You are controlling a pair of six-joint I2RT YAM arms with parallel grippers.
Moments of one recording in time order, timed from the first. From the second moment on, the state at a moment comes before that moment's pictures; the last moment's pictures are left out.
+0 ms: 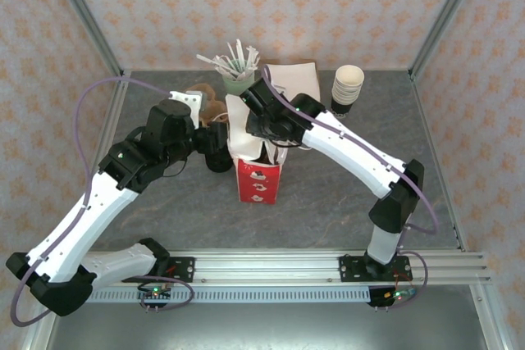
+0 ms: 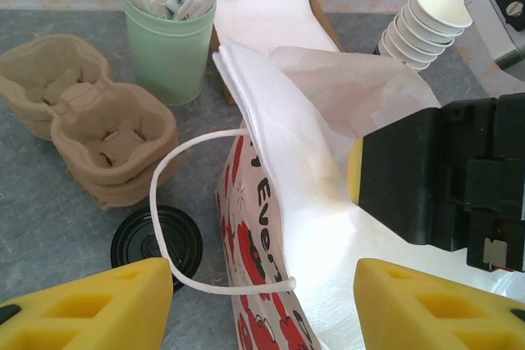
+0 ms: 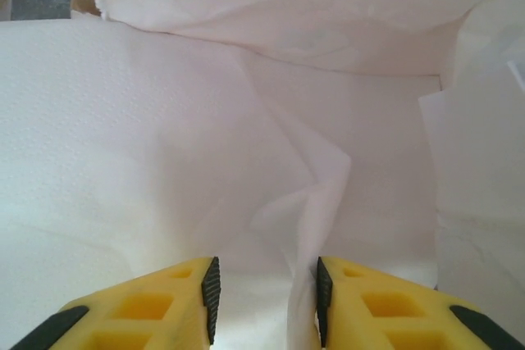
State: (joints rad) left arm -0.56 1.06 1.31 -0.83 -0.13 -0.41; right arm 0.88 1.78 1.89 -1.07 0.25 0.91
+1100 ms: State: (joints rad) left arm -0.56 1.02 1.26 -0.81 -0.26 -0.42; right arm 0.88 1.75 1.86 -0.95 0.22 0.70
